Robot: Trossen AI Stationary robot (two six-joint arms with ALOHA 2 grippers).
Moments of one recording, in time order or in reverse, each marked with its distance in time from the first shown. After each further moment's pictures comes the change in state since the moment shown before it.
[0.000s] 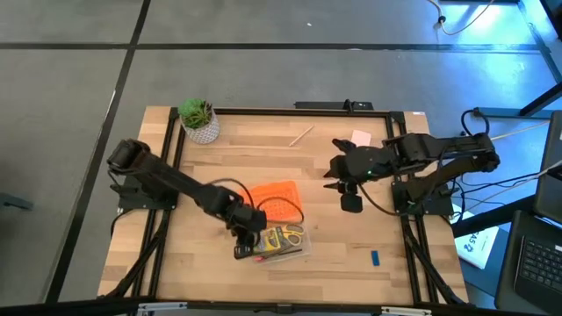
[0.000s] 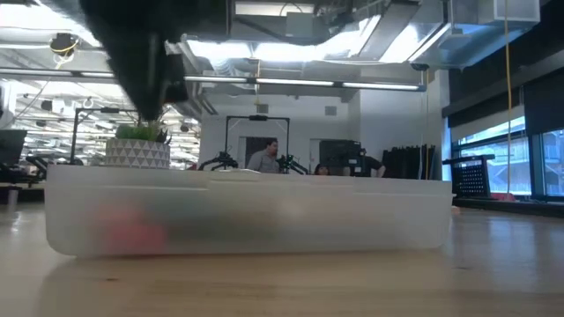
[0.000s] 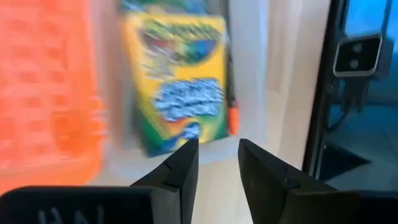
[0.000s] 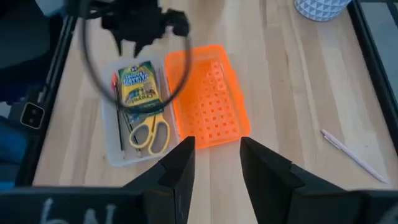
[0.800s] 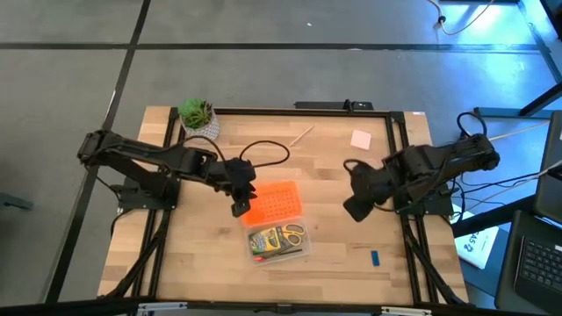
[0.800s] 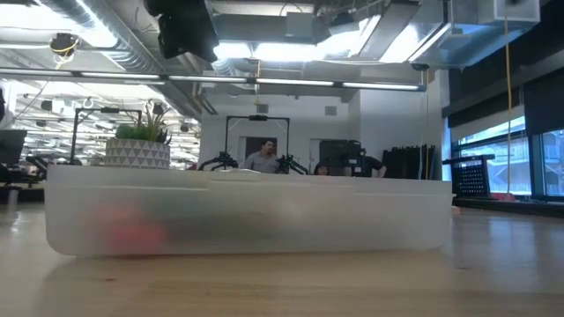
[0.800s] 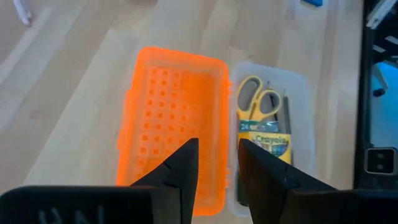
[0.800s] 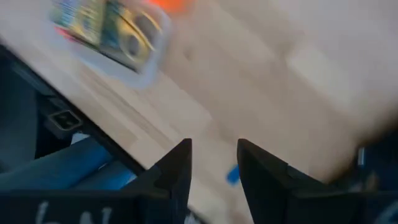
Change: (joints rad) left arm 0.208 -0.329 0.000 -0.115 -0.266 0.122; right arm 0.143 0.003 -0.051 -0.404 -0.213 1.136
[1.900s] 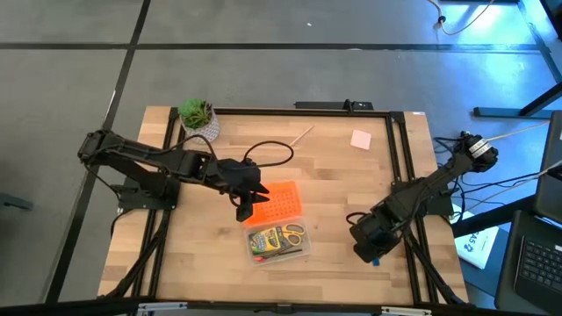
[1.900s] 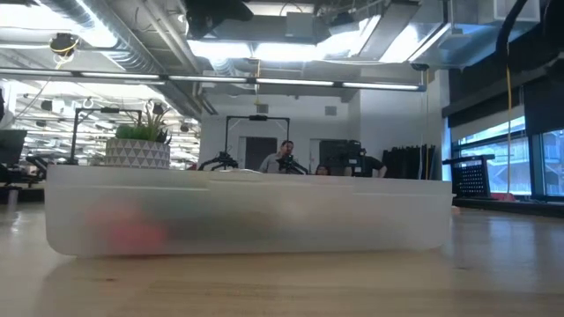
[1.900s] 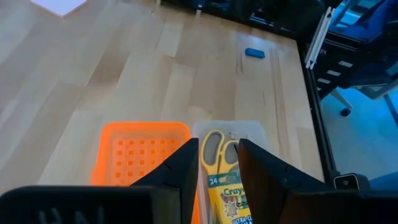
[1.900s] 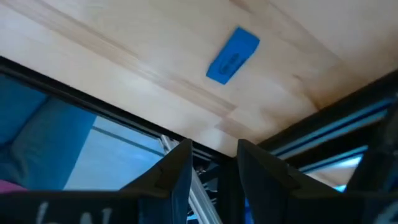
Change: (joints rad) left arm -0.038 0.001 0.000 0.250 -0.001 0.131; right arm 0.242 0.001 -0.666 0.587 -0.486 0.347
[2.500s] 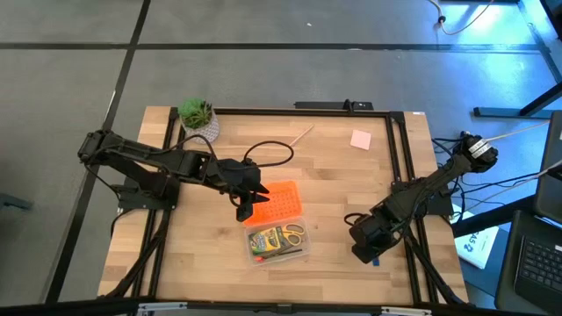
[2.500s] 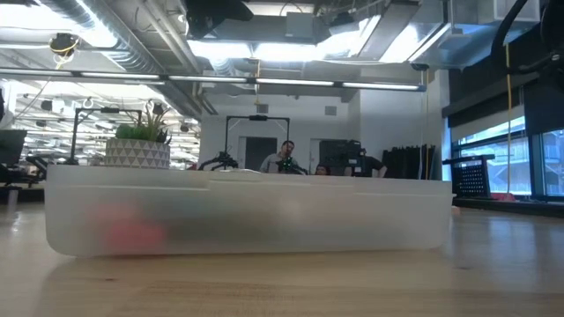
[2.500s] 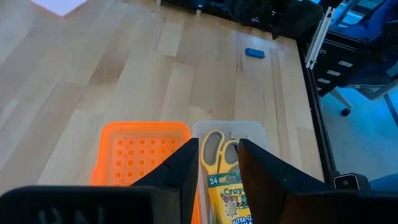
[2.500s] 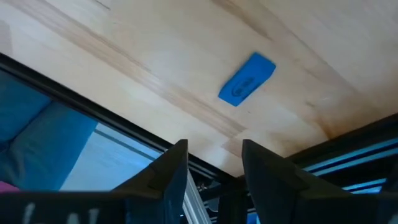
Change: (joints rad) left arm 0.000 0.000 0.000 0.000 0.000 -0.001; right arm 0.000 0.004 -0.031 0.079 0.053 -0.045
